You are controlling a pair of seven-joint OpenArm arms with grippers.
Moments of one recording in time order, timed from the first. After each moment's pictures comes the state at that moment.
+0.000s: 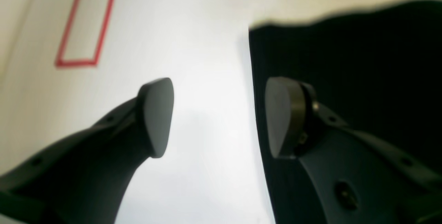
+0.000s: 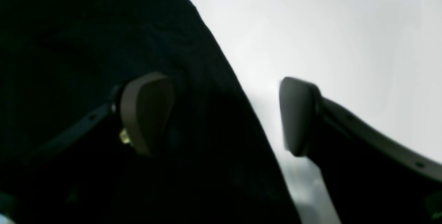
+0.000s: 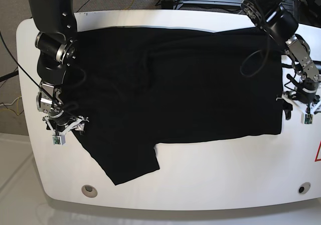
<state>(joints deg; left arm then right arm) -14.6 -10.3 -46.0 74.0 24.1 -42.1 16.4 36.4 17.7 27.1 20.0 -17.3 28.8 -5.3</state>
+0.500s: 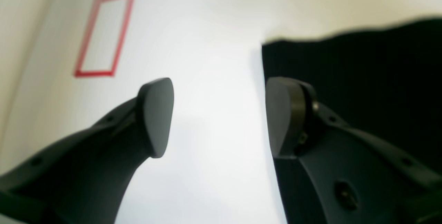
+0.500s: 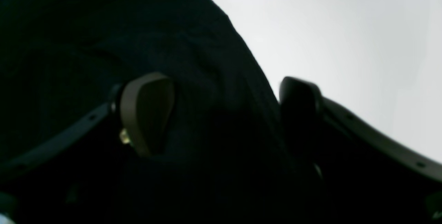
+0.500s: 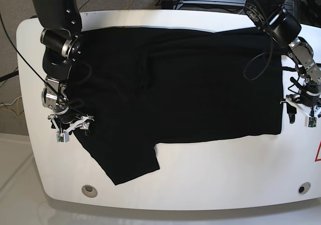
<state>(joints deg) -15.8 -11.7 -46.0 73.9 24.1 -42.1 16.6 33.5 15.5 27.1 21.3 -15.6 30.1 -0.7</state>
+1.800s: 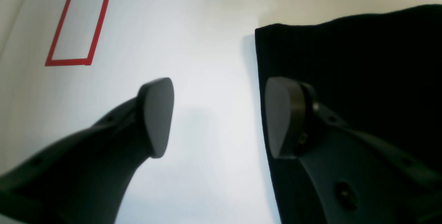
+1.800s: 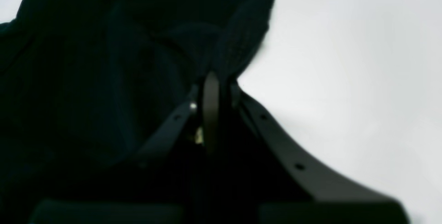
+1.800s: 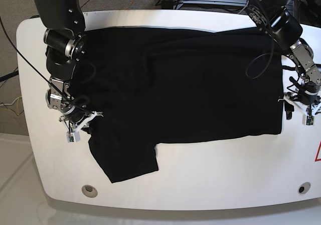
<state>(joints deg) -16.6 -12.7 -45.9 67.8 24.1 -42.3 16.5 33.4 13.6 27.2 21.3 -17.9 39.3 -2.0</state>
